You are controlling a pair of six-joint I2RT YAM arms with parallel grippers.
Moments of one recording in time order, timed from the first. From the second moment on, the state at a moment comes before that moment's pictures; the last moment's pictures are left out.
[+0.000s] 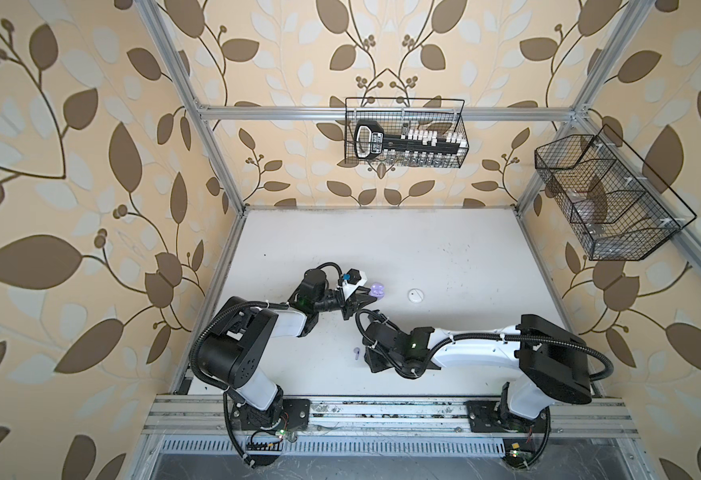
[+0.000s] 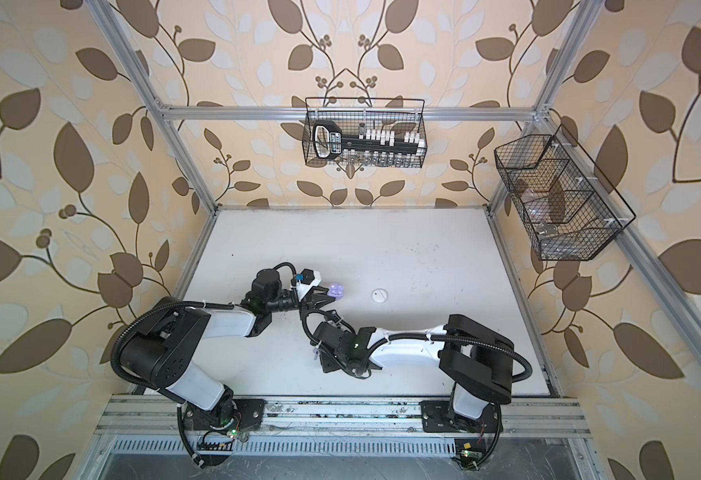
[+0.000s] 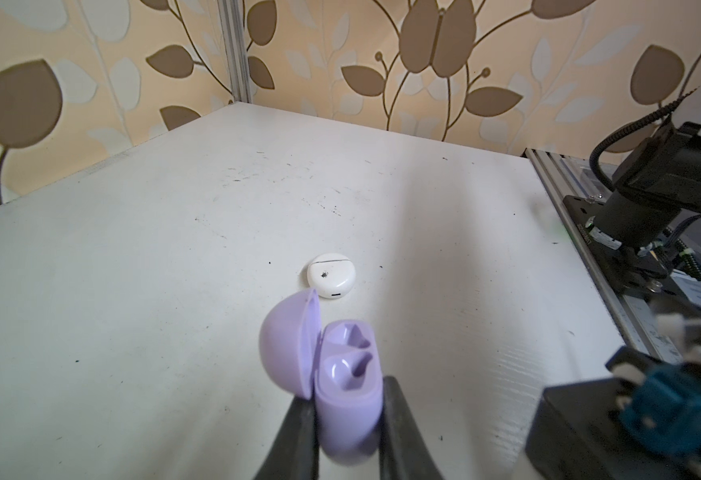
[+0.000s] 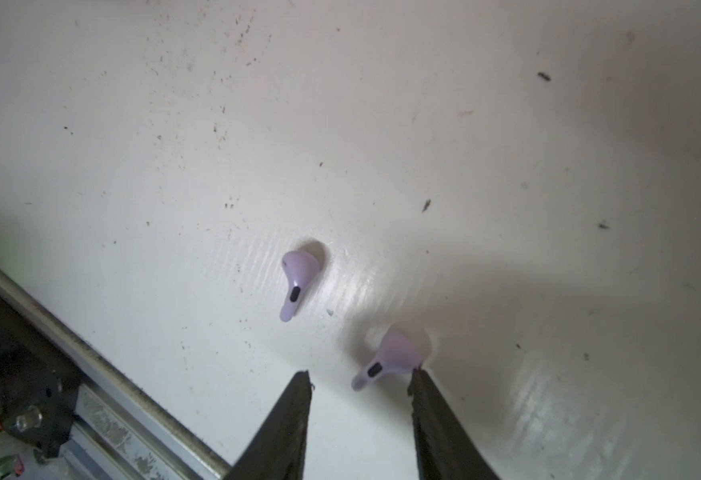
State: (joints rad) left arm -0.38 1.59 0.50 0.76 0.87 0.20; right arm 1.18 1.67 0.89 -0.31 0.12 0.86
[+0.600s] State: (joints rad) left arm -0.38 1.59 0.50 0.75 0.86 0.20; right arm 1.17 1.72 0.92 -0.32 0.12 0.84
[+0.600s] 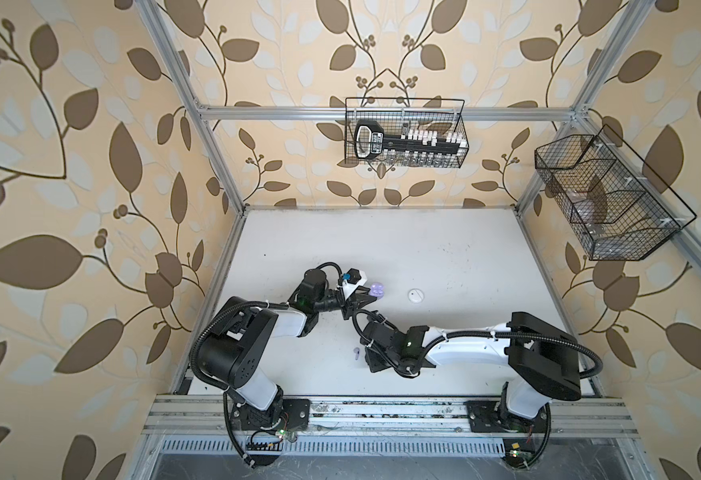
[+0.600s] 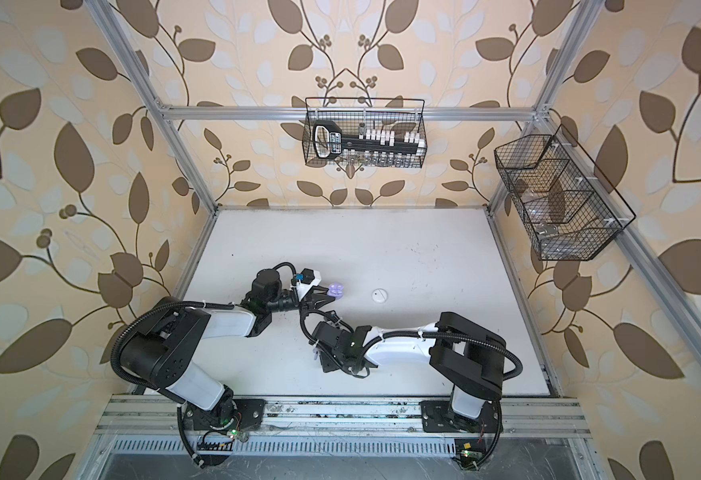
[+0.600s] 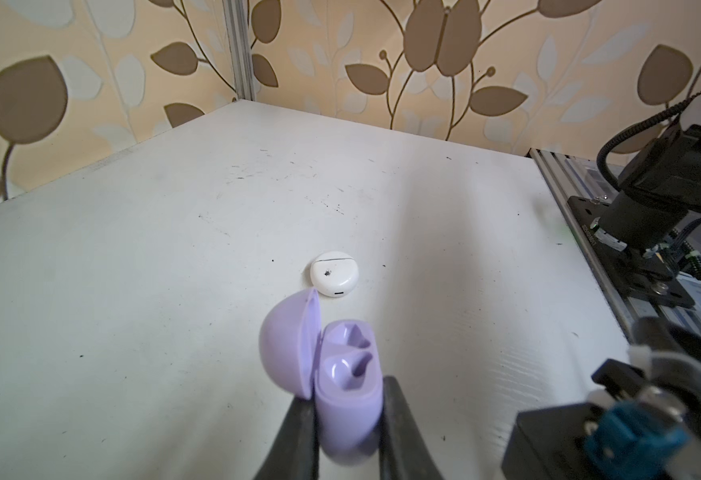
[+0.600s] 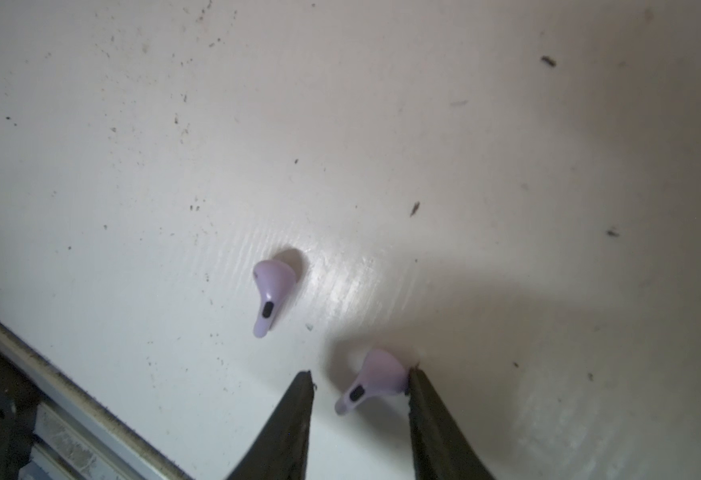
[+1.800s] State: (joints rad) left arm -0.38 1.59 0.50 0.74 0.86 0.18; right arm 1.21 1.84 1.11 -0.57 0.24 0.73
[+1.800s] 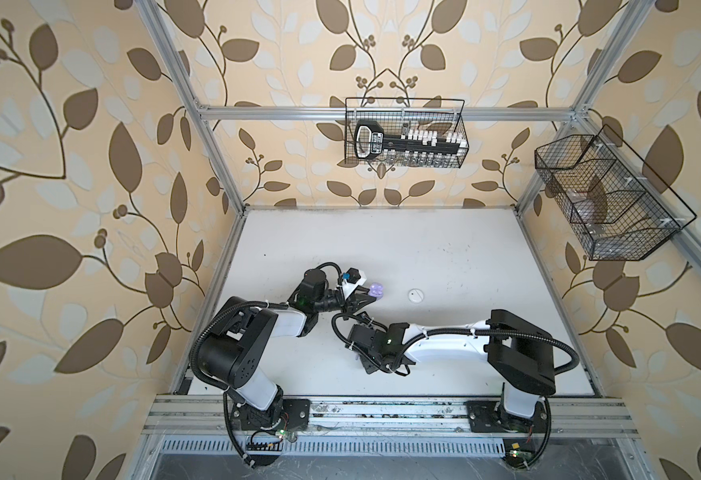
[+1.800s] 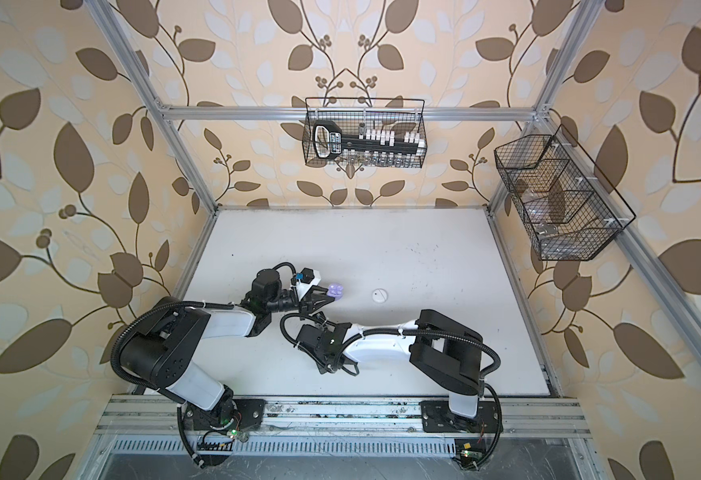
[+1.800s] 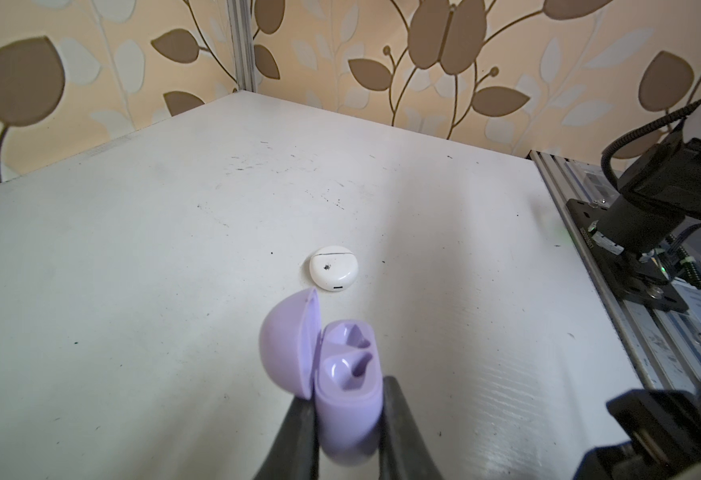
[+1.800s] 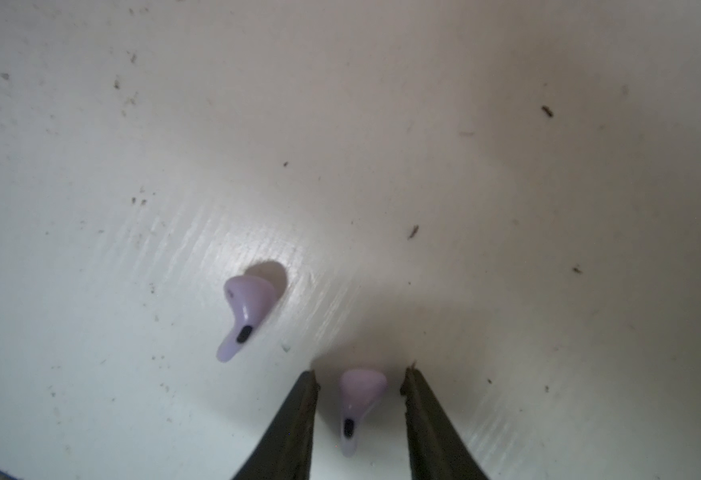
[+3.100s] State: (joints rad) left arm -0.38 1.59 0.50 0.73 0.86 0.18; right arm 1.21 1.89 1.18 -0.63 0.26 0.70
